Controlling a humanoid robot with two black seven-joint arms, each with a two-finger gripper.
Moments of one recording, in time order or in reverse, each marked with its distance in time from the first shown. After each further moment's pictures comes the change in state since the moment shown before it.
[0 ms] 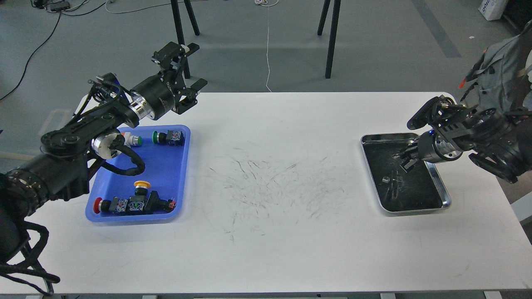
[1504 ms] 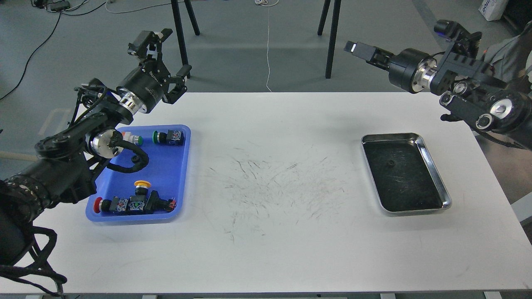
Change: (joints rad) left arm 0.042 -0.006 -0.120 -0.029 -0.122 0.040 0.000; right arm -0.037 -0.032 0.751 0.003 0.584 -0.032 0.000
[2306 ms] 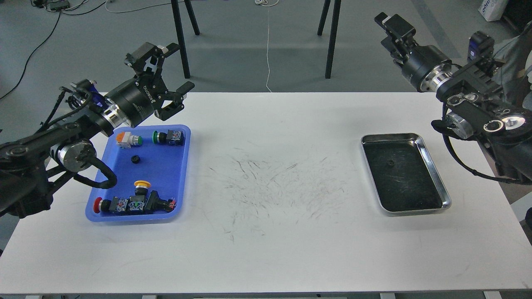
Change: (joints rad) left arm 0.045 0.253 0.121 -0.362 0.022 0.043 0.000; right arm -0.207 -0.003 0.373 0.007 0.225 -0.041 0.000
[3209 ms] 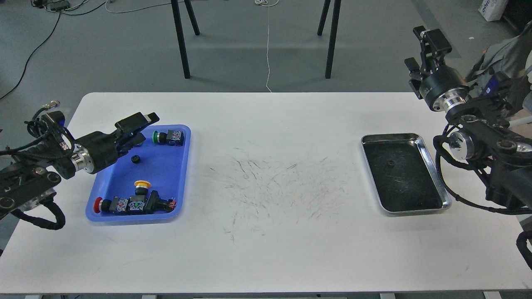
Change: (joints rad) left arm 0.162 0.163 0.049 0.016 0.687 0.253 0.000; right arm -0.142 0.008 0.207 0.010 0.114 -0.014 0.000
